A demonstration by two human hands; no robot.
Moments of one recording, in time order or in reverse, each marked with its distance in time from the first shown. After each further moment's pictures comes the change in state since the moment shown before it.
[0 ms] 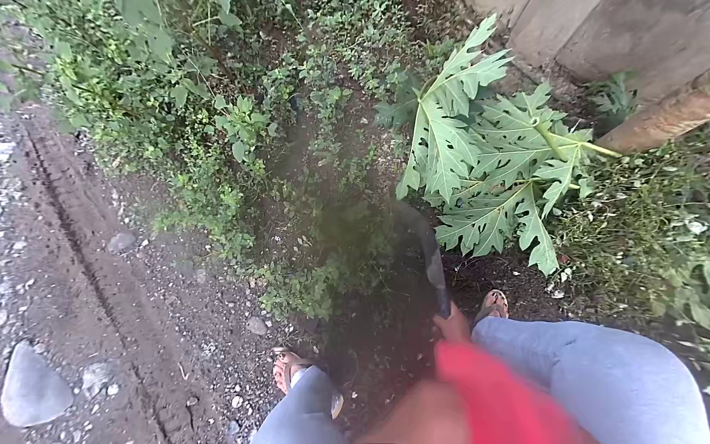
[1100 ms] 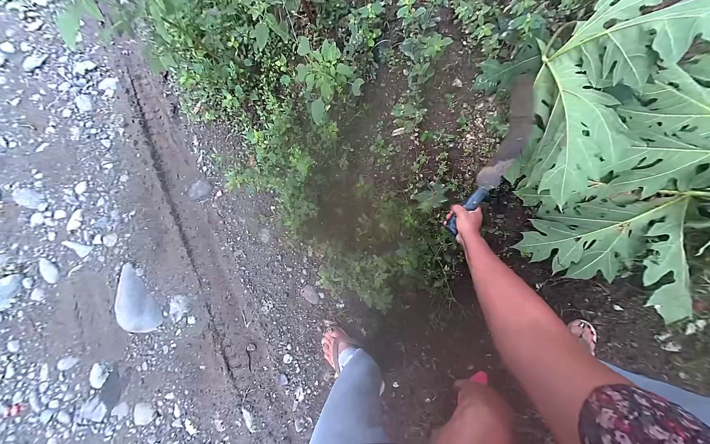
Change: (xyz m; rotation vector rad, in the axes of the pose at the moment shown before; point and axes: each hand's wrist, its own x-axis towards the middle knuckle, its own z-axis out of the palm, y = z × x) left_hand 0.038 -0.091 -0.033 0.409 -1.374 -1.402; right_hand 0.168 -0.243 0.118 0.582 0.063 -0.085
